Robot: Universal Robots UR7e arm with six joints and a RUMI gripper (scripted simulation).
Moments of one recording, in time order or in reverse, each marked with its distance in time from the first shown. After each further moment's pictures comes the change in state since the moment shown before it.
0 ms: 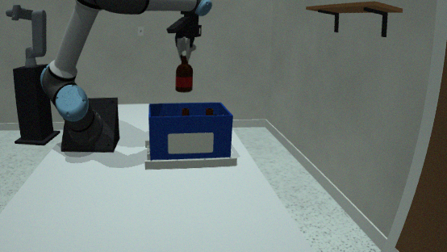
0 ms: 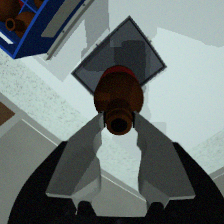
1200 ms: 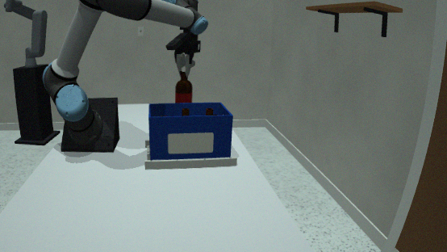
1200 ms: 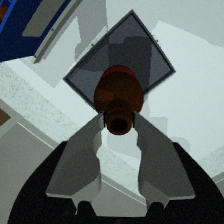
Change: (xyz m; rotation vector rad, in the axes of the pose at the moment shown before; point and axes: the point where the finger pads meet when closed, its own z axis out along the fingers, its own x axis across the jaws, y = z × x) arm 0.000 0.000 0.071 0.001 0.000 0.000
